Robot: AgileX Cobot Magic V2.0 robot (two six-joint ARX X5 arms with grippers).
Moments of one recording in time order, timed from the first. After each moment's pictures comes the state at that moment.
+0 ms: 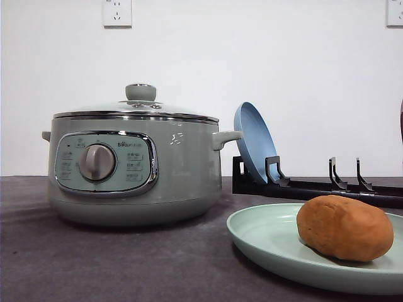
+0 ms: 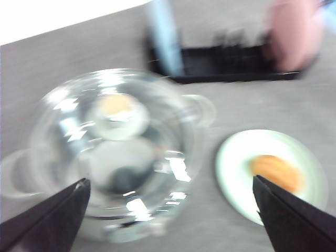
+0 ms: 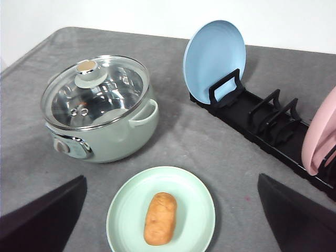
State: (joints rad) left_arx -0.48 0.94 1.27 -0.85 0.21 0.01; right_arx 0.66 0.60 1.31 -1.16 0.16 0.26
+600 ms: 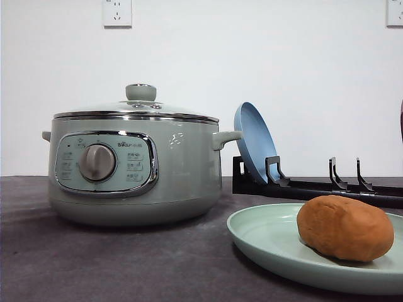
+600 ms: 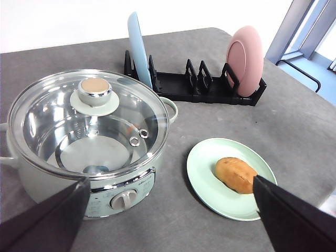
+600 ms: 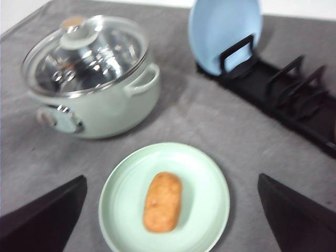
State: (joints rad) left_arx -0.48 0.58 1.05 -0.84 0.23 -0.11; right_arx 0.66 0.46 0.94 -0.96 0.11 0.27
